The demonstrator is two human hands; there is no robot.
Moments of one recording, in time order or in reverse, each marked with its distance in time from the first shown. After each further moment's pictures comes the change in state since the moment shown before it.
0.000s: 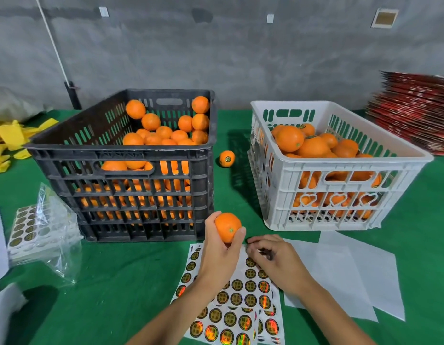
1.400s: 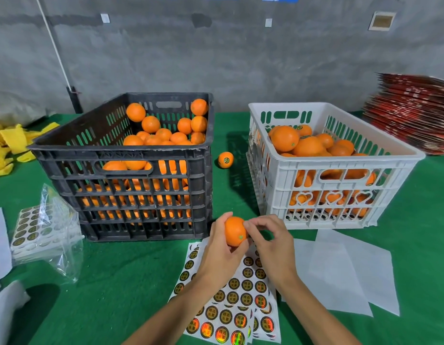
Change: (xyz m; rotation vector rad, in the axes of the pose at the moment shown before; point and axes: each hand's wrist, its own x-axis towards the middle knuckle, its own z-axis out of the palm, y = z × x) left_hand 0.003 -0.015 0.002 0.192 -0.109 0.042; right_hand 0.011 -0.029 0.015 0.254 0.417 -0.010
